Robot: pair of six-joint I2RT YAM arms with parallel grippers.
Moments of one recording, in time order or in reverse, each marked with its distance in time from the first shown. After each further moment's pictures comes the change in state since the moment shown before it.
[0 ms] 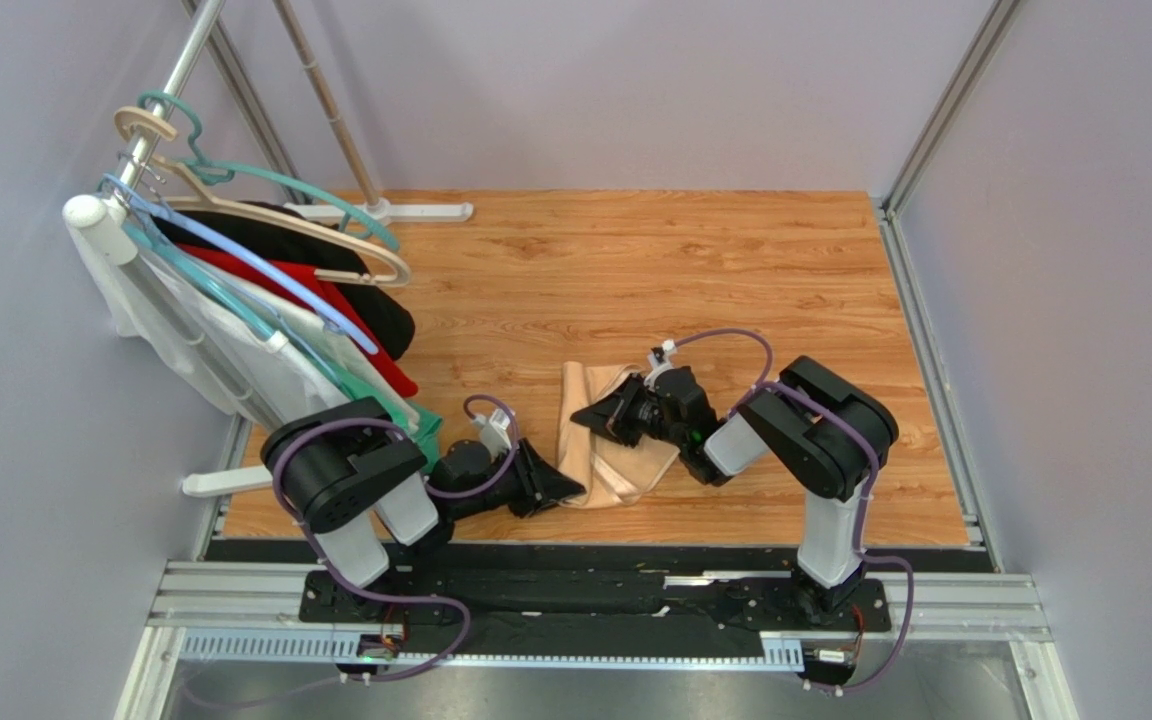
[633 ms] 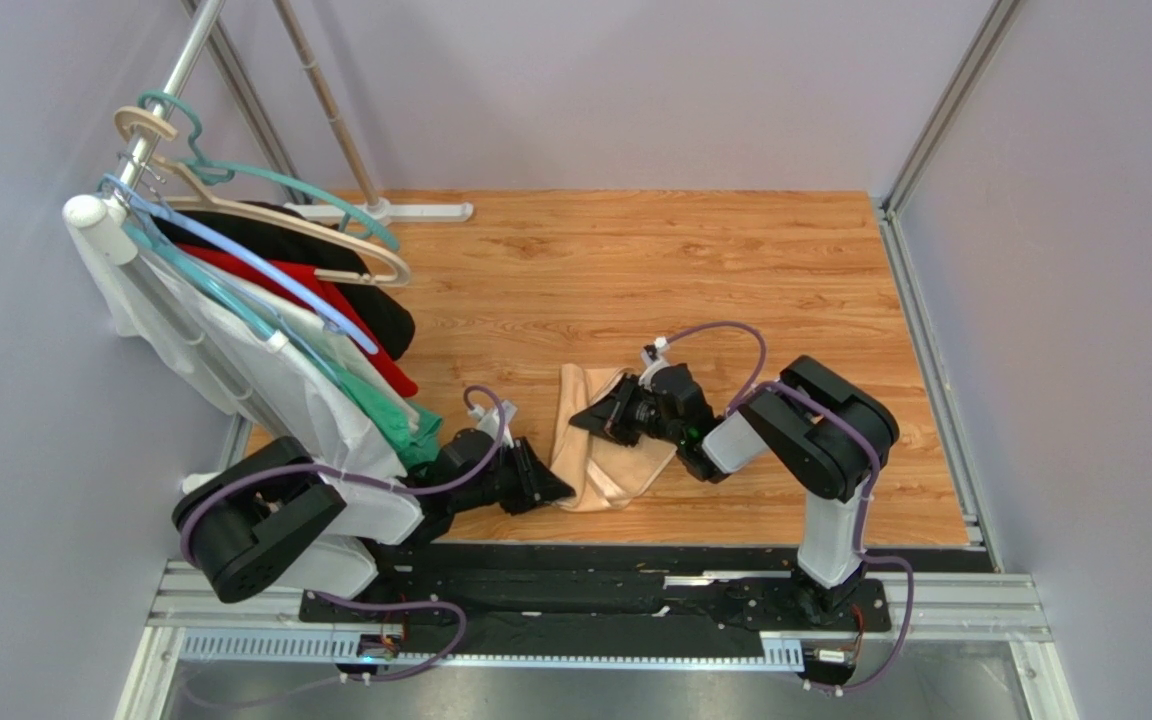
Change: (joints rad) left arm 0.000 -0.337 0.065 -0.539 -0.040 0.144; right arm 0.001 -0.003 0.019 -0.045 -0.020 -0.101
